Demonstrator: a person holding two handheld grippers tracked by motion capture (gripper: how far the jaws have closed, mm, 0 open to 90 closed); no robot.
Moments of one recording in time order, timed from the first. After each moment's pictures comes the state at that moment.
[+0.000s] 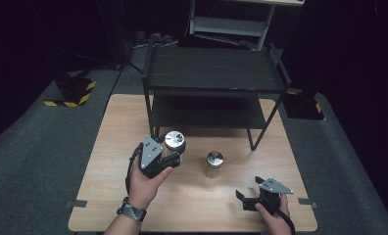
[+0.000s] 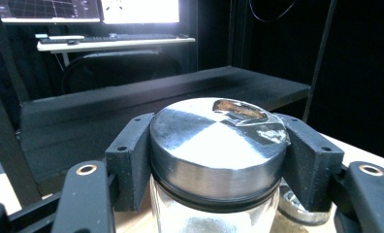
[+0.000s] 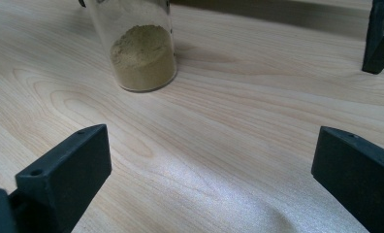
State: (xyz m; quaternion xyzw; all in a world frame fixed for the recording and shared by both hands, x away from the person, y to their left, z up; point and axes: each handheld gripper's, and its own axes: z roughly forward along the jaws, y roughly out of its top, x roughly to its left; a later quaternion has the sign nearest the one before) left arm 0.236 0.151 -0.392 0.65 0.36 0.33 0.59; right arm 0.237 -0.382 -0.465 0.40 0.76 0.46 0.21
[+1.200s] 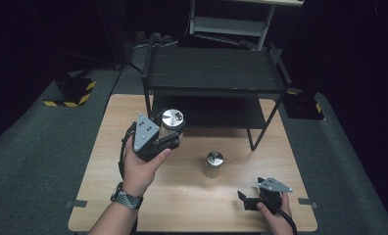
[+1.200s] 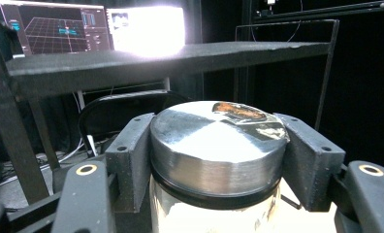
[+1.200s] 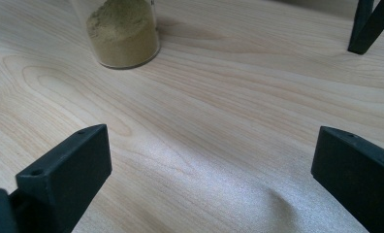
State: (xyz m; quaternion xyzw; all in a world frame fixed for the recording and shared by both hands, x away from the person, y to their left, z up) left arm 0.241 0.153 -0.323 0.63 0.34 0.36 0.60; right arm 0.240 -0.377 -0.456 0.41 0.78 0.42 0.22
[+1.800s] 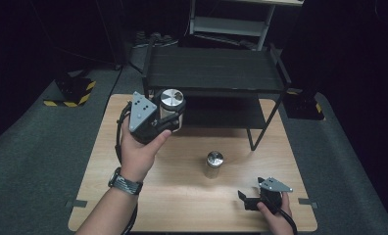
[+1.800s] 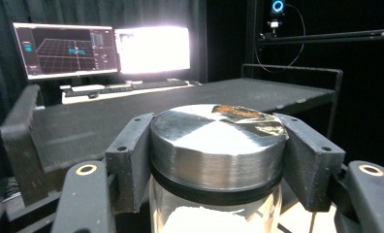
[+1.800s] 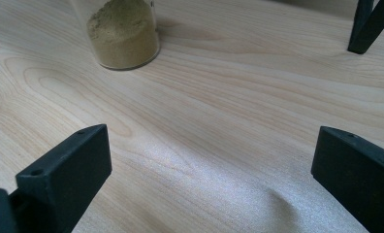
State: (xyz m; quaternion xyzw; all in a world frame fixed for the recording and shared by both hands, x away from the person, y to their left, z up) left arm 0.253 0.153 -0.279 0.61 0.34 0.37 0.62; right arm 0.241 -0.379 -0.457 0.41 0.78 0.42 0.22
